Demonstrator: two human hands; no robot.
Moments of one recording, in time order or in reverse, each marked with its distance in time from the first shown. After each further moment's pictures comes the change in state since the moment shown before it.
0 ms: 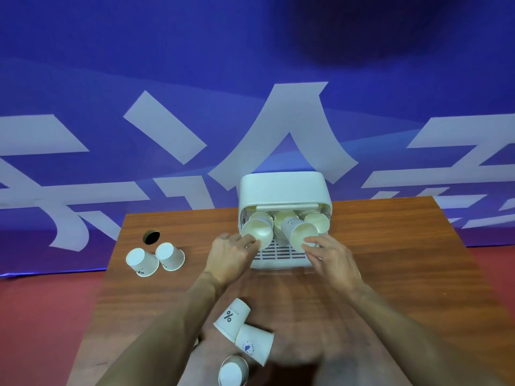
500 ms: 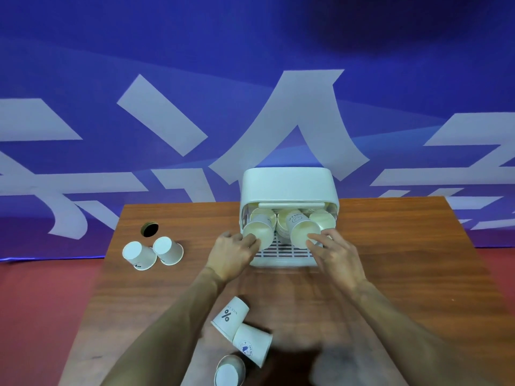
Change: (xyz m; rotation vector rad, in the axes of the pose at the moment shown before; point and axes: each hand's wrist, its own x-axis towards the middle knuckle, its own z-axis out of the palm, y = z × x) left_hand 0.007 -0.007 0.021 0.171 -0.112 0.126; right_hand 0.015 0.010 0.006 -0.186 0.046 -0.167
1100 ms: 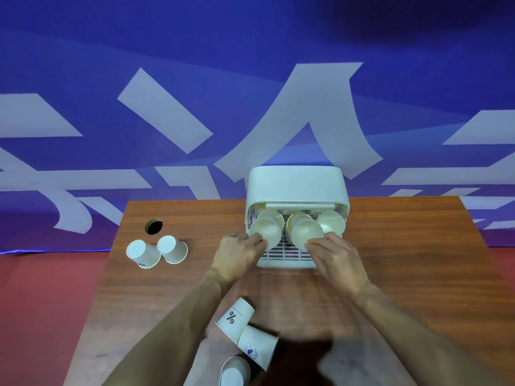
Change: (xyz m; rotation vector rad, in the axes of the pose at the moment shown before) left_hand 0.004 -0.003 0.009 -0.161 -0.032 -0.107; right_hand 0.002 0.004 0.027 0.121 -0.024 -0.044
